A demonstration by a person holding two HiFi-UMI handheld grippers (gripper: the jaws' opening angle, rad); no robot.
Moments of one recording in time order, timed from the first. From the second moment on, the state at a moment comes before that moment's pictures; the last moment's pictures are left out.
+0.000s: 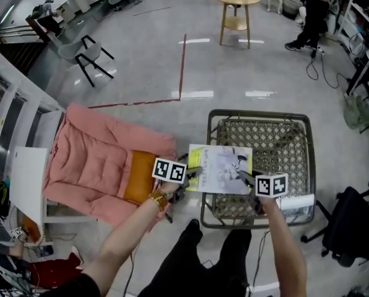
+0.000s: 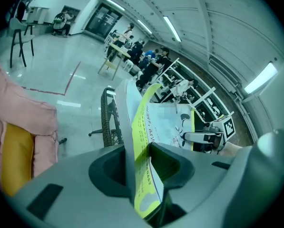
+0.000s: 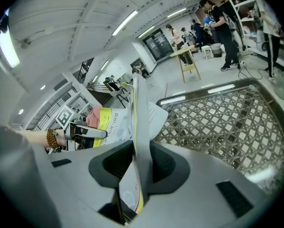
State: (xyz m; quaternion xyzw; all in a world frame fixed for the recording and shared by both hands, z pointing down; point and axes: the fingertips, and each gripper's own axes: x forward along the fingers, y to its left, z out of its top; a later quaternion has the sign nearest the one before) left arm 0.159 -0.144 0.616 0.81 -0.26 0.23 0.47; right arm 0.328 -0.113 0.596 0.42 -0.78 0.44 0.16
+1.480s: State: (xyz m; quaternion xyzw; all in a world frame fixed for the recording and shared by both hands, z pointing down) left arm 0.356 -0.199 0.644 0.80 -0.27 0.25 0.47; right arm 0.526 -0.169 0.628 0.41 -0.77 0.46 0.16
